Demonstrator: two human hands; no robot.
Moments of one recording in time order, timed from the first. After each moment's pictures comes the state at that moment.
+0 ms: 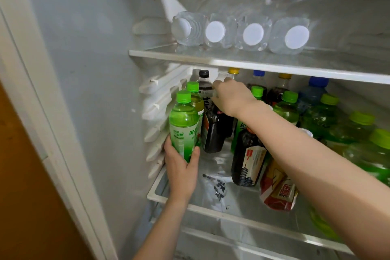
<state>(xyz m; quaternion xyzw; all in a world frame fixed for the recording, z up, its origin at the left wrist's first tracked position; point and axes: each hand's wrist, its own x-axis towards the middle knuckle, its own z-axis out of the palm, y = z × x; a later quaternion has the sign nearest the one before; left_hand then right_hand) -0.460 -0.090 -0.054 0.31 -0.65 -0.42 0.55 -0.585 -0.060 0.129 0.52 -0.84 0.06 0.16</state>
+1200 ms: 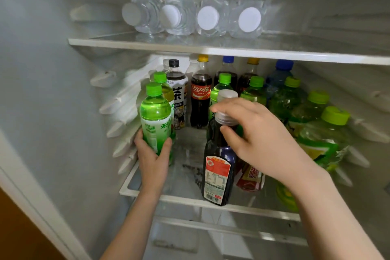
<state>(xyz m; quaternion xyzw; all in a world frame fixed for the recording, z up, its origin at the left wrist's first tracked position) -0.461 -0.088 -0.055 0.27 -0.63 -0.46 0.57 -0.545 0.109 0.100 0.57 -0.76 0.27 0.13</state>
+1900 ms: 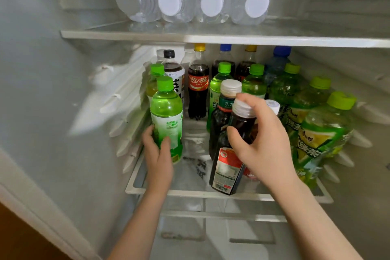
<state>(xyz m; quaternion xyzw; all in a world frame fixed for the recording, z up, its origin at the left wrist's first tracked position) -0.457 -0.088 -0.057 0.25 -0.62 -0.53 0.52 -0.528 0.095 0.052 0.43 -0.75 0.45 0.22</state>
